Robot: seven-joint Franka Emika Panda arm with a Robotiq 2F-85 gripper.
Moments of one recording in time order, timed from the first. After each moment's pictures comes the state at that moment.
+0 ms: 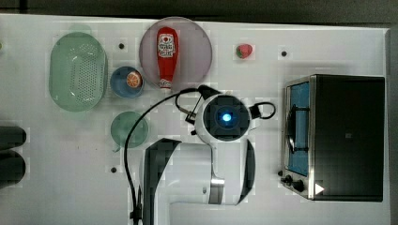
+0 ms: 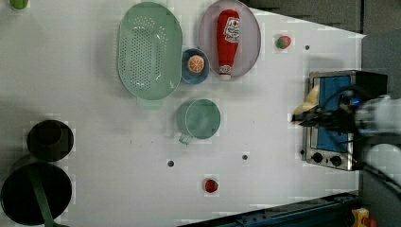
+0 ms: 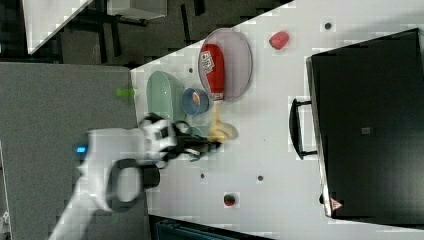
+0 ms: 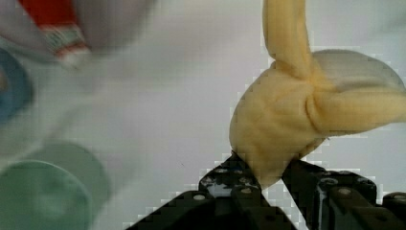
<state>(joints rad) -0.09 -0.07 0.04 -2.29 0.02 0.60 -0.40</state>
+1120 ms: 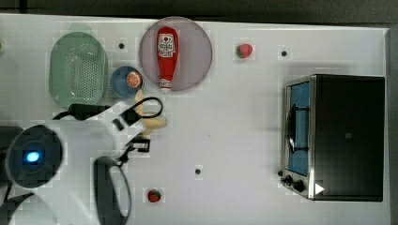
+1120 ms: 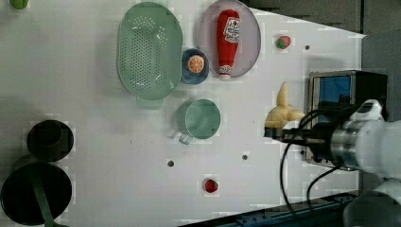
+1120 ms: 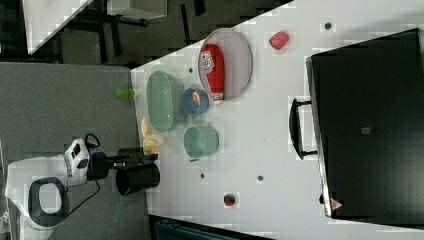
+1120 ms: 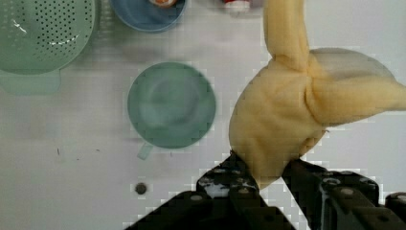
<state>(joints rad) -0.09 -0.18 0.49 -2.21 0.02 0.44 -0.32</state>
